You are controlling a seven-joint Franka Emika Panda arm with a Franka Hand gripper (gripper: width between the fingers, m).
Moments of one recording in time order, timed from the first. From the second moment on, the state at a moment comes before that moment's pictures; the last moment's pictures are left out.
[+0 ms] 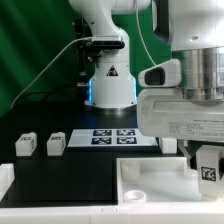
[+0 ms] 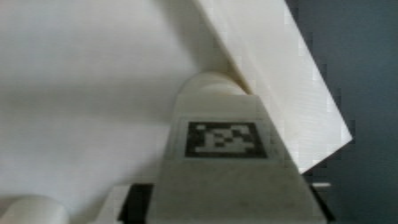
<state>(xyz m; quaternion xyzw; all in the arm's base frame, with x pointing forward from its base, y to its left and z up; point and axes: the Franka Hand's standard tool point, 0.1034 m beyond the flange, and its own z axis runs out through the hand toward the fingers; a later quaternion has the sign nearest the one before) 0.633 0.110 0.069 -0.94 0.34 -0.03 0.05</state>
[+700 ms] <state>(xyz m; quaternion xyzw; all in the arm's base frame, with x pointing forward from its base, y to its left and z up) 0.629 0.115 0.065 -0.67 0.73 0.00 0.12</state>
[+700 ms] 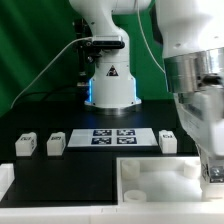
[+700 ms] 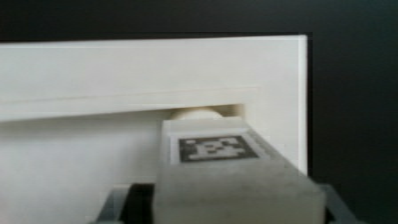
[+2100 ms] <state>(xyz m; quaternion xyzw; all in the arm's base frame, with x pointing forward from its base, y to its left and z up) 0.631 0.117 0.068 -0.98 0.16 -0.07 0.05</state>
